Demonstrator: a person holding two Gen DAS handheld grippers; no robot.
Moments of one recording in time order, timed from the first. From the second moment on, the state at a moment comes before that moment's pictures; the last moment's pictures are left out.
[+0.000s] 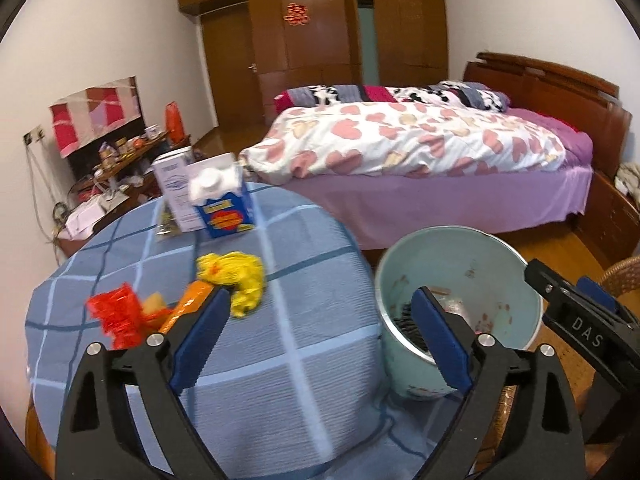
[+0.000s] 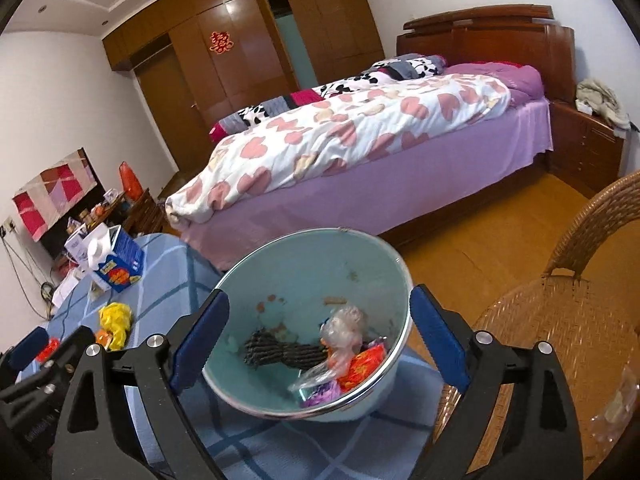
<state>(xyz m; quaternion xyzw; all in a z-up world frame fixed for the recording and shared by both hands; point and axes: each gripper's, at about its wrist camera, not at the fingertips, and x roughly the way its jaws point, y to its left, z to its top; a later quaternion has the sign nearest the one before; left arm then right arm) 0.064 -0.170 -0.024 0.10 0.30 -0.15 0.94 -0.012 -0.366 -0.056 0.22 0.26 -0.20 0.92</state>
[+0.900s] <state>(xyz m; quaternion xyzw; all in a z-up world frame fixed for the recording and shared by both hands) 0.078 -0.013 -0.039 0.04 0.34 -0.04 0.94 0.030 -0.242 -0.050 0.13 0.31 -0.06 0.94</state>
